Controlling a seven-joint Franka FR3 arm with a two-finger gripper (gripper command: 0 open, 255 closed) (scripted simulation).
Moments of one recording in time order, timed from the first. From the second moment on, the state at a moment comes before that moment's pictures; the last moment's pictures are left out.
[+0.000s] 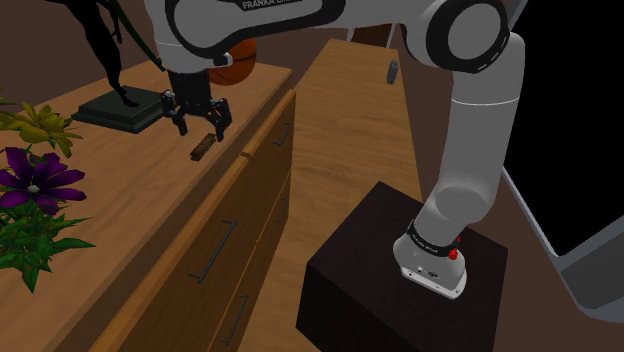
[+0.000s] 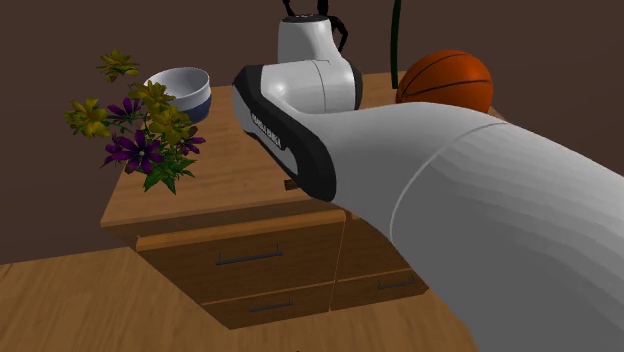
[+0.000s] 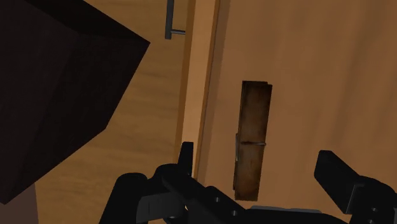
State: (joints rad) arm 0.02 0.34 0.58 -1.53 -0.16 1.80 1.68
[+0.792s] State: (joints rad) arm 0.02 0.35 0.57 -1.59 -0.17 1.88 1.69
